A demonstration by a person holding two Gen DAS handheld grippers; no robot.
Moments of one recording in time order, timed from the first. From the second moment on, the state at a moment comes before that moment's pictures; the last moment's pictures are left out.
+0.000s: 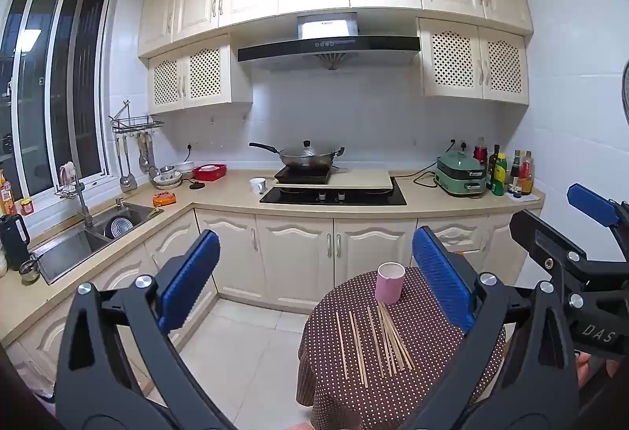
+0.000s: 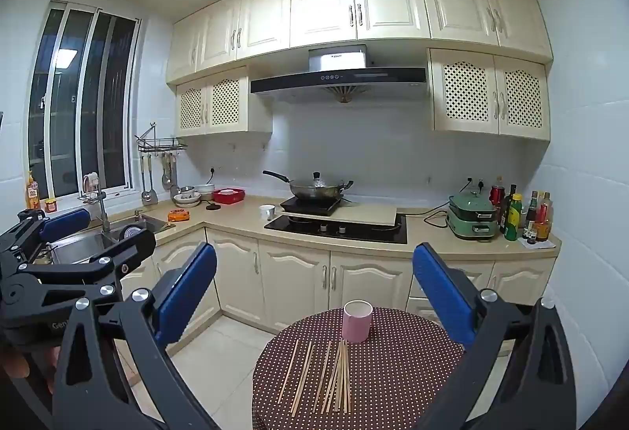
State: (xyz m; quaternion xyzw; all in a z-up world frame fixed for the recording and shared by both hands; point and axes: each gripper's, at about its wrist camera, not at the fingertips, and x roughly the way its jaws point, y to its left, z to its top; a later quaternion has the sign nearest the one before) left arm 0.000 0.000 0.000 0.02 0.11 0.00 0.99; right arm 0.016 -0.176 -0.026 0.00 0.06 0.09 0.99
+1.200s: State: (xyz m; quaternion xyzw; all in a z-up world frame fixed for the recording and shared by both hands) left arm 0.004 0.000 -0.013 0.03 0.12 0.00 0.99; right arm 0.024 -0.175 -0.034 0.00 0.07 0.09 0.99
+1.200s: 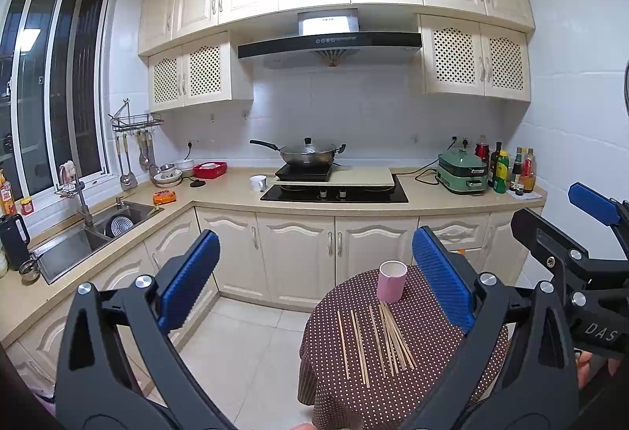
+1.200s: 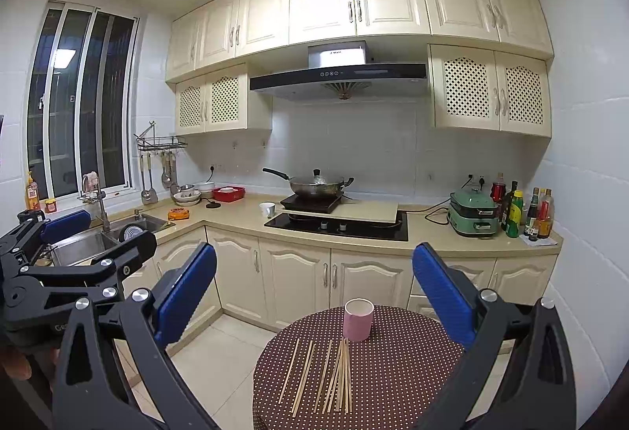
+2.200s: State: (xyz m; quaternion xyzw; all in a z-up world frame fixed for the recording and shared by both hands) left arm 0.015 0.010 -0.018 0.03 0.12 -0.01 0.99; right arm 0.037 -0.171 -0.035 0.00 0.08 0.09 0.99
